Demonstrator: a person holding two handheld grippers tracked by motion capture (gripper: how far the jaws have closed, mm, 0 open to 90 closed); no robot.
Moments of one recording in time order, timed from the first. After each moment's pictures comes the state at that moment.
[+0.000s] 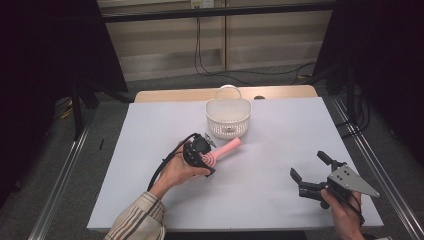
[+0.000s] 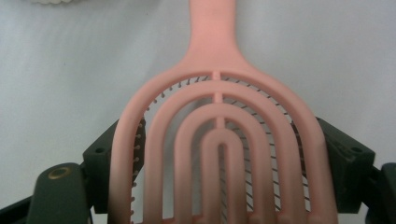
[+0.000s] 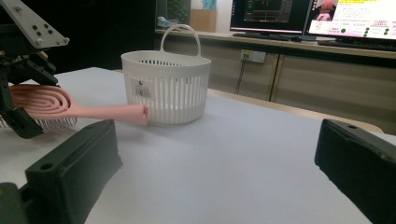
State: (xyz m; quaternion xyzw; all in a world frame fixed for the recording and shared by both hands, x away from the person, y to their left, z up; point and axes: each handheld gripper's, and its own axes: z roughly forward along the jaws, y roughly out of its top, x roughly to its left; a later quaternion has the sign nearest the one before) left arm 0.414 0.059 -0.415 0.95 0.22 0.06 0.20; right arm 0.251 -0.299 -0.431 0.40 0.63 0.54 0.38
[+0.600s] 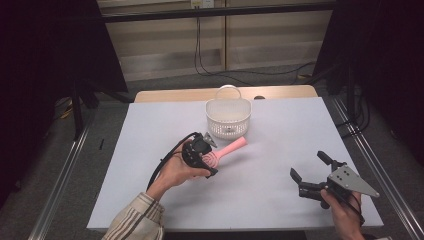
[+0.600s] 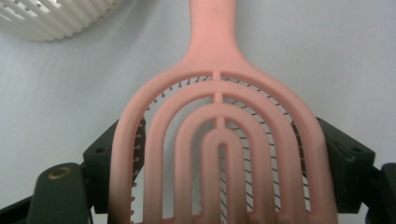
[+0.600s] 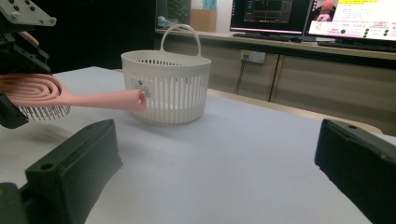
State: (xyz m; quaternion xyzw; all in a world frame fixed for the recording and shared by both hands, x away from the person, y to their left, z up) left arm 0.403 0.060 -0.396 0.95 0.19 0.05 0.23; right arm 0.251 -0.299 -0.430 0.40 0.63 0.54 0.38
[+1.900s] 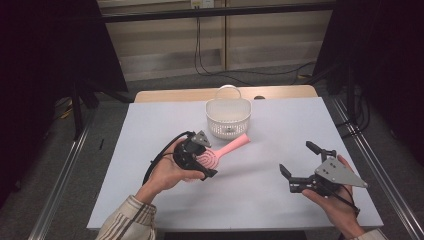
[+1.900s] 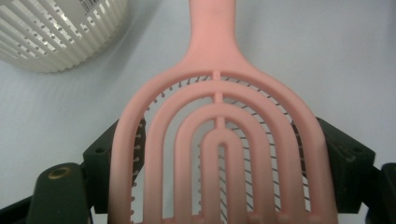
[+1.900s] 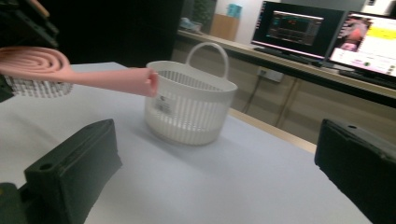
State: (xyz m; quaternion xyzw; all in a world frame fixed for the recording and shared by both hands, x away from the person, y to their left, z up) left arm 0.382 0.075 -0.366 0.94 0.17 0.03 0.30; right arm 0.266 -0.274 -0.403 0.32 0.68 0.53 0.40
